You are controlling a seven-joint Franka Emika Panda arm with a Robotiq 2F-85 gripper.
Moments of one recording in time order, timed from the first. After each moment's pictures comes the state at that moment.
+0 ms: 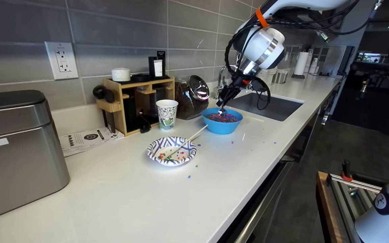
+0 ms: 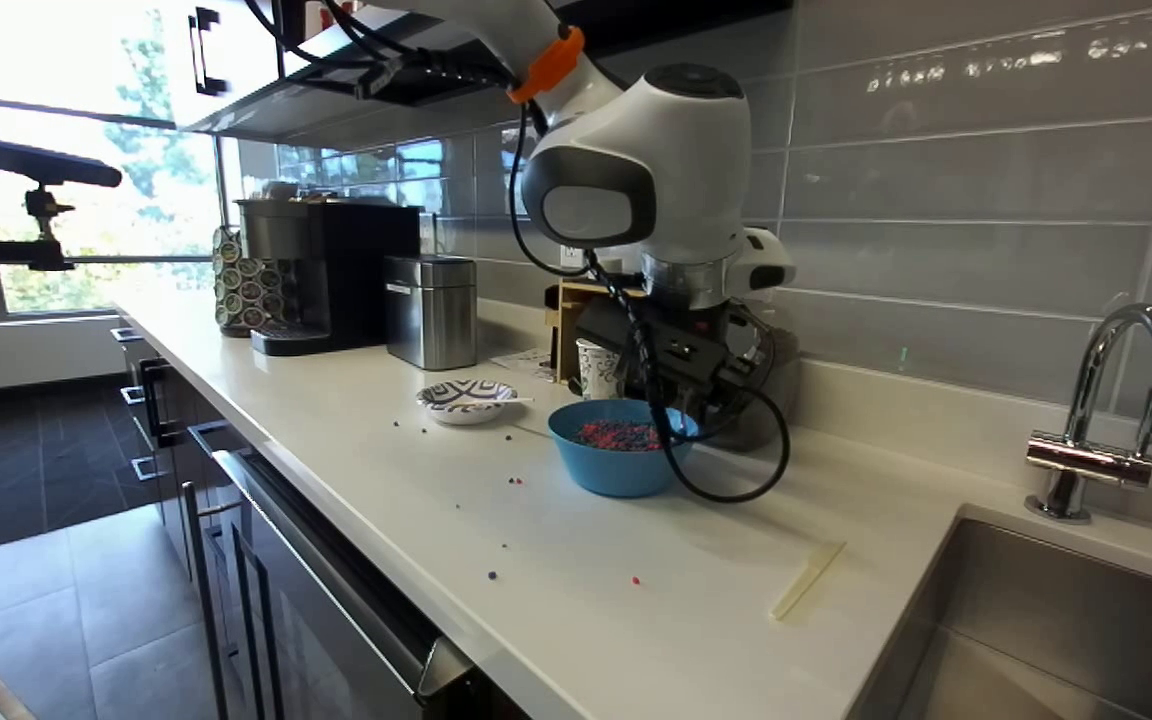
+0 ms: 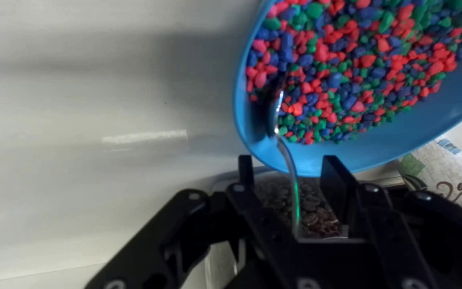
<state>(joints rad) 0.18 0.17 -0.72 -2.23 0.97 2.58 -1.09</state>
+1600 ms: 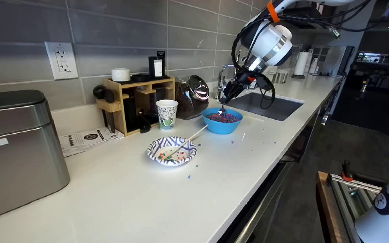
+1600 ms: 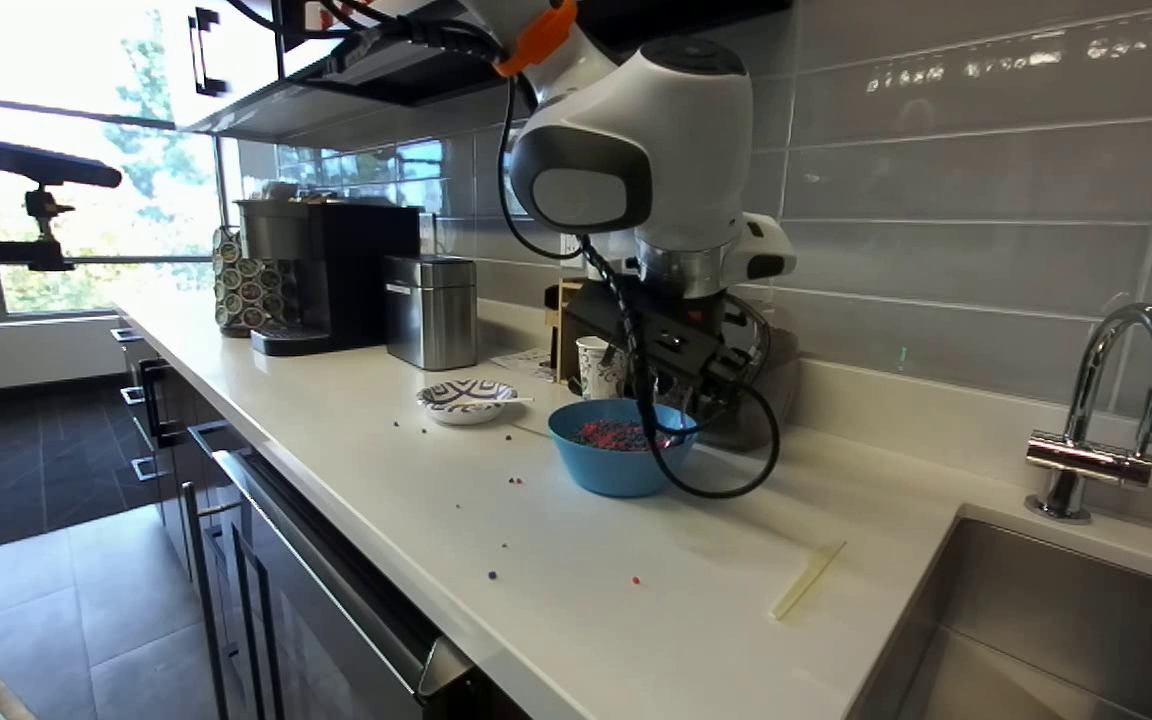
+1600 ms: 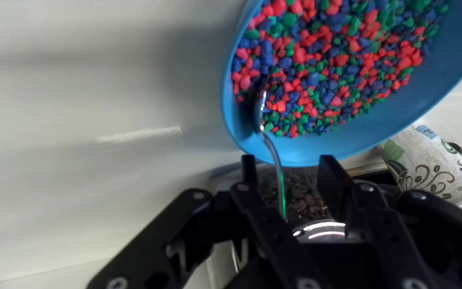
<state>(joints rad) -0.18 0.07 -0.37 -2.28 0.90 2.60 -1.04</state>
